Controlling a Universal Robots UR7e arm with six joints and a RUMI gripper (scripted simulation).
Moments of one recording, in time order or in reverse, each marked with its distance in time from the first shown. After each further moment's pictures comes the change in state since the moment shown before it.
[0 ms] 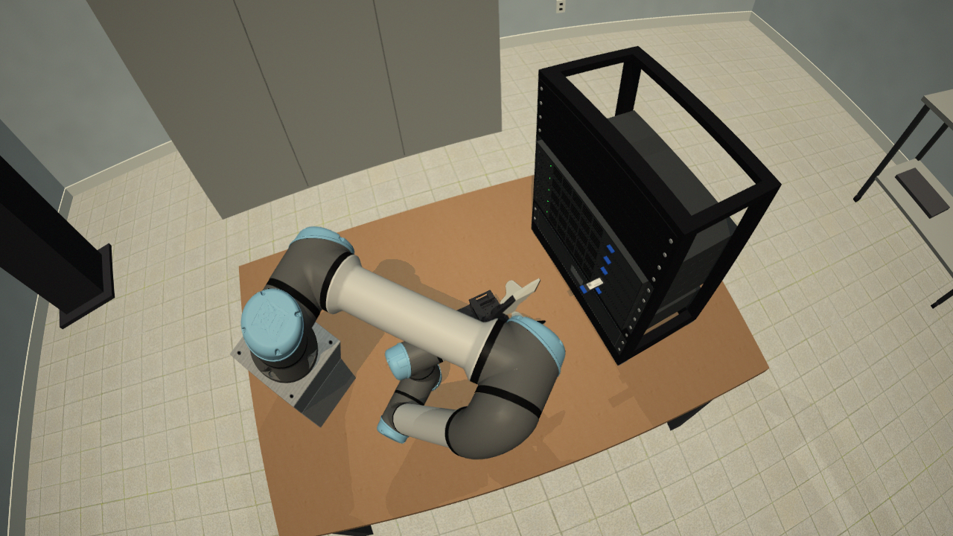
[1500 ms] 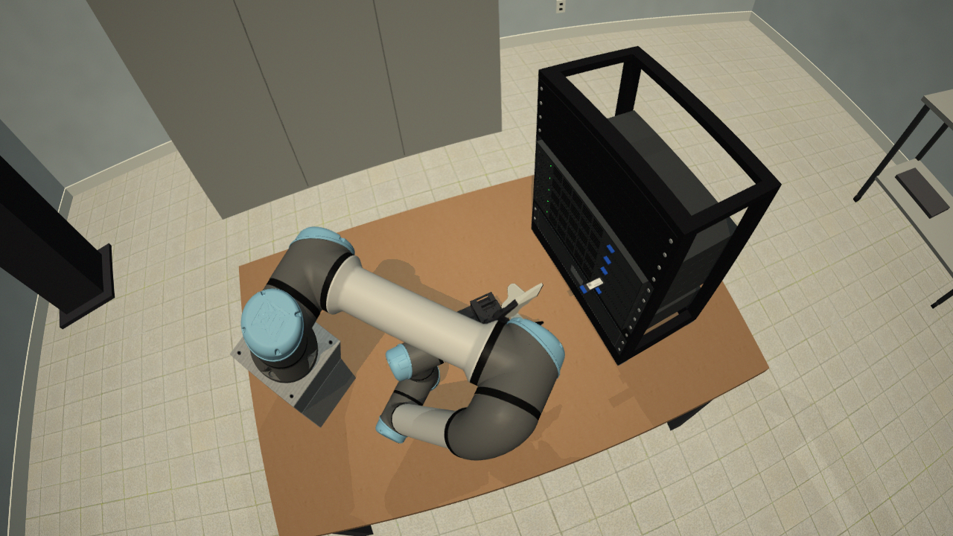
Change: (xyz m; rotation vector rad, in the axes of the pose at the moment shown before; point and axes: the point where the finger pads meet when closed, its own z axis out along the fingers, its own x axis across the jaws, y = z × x) arm 0.012 0.001 0.000 -0.008 0.030 0.078
